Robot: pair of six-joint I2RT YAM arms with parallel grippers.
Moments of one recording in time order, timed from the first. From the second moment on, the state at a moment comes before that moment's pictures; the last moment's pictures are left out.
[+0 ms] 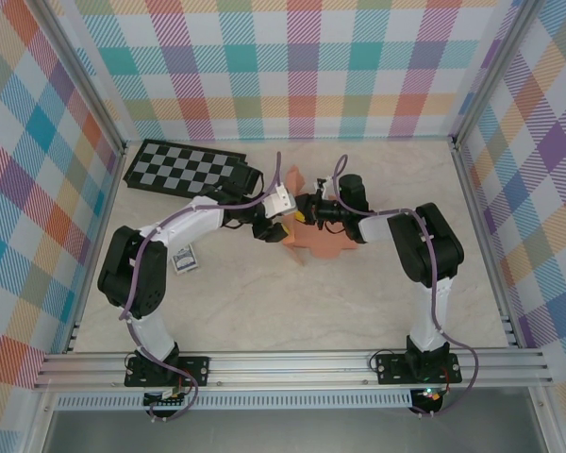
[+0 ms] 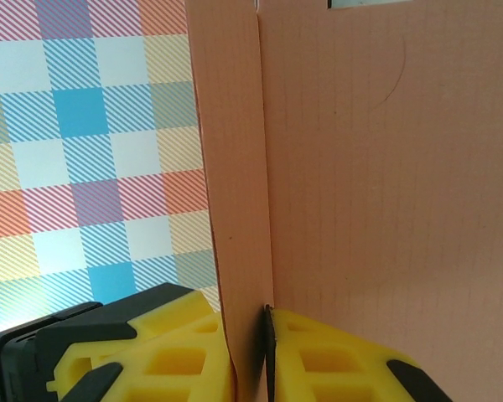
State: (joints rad) left arm -0.50 1.78 1.30 -0.47 0.49 0.70; right arm 0.41 2.02 1.04 0.65 -0.89 1.30
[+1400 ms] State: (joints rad) left arm -0.47 1.37 0.79 -0.04 0.42 0.37; right arm 0.39 2.05 1.00 0.83 -0.85 1.48
